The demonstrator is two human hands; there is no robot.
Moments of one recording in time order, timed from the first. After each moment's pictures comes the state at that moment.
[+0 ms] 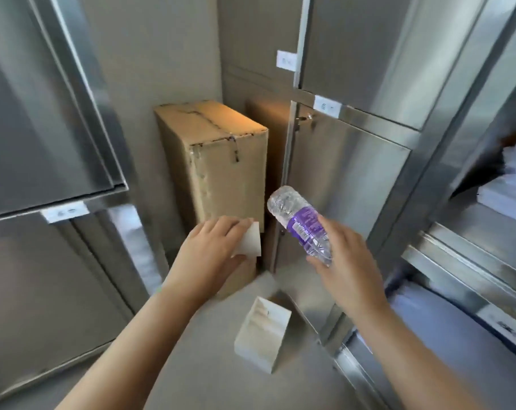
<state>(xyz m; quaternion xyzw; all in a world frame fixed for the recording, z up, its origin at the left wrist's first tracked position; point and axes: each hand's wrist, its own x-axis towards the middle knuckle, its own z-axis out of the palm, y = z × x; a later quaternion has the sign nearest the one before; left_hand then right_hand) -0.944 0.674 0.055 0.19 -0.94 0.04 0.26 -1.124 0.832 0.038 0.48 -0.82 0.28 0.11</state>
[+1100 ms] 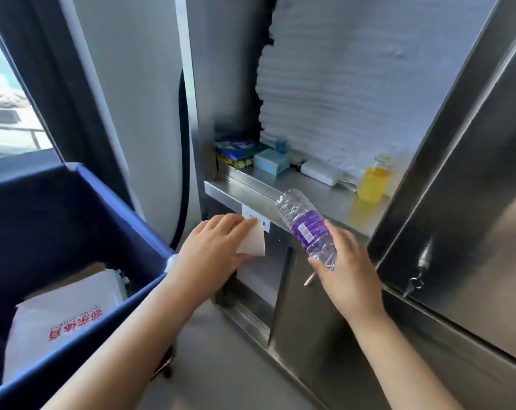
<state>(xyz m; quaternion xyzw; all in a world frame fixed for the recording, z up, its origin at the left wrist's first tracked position) -0.194 0.362 0.058 0.73 -0.65 0.12 0.19 -0.400 0.241 0.014 0.84 -0.41 0.34 -0.08</state>
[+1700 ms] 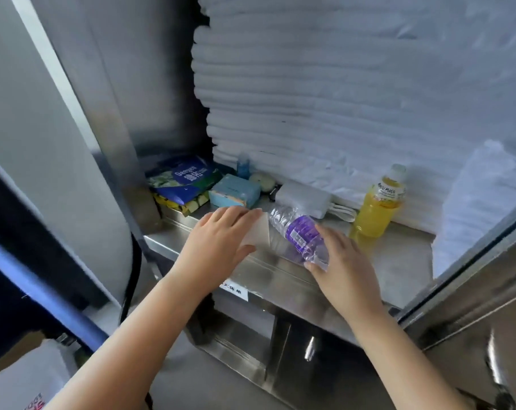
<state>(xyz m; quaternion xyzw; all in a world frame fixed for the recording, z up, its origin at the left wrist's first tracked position) -0.104 0.118 0.051 0.64 -0.73 0.15 0.19 -0.327 0.052 0.000 0.83 -0.48 0.28 -0.05</state>
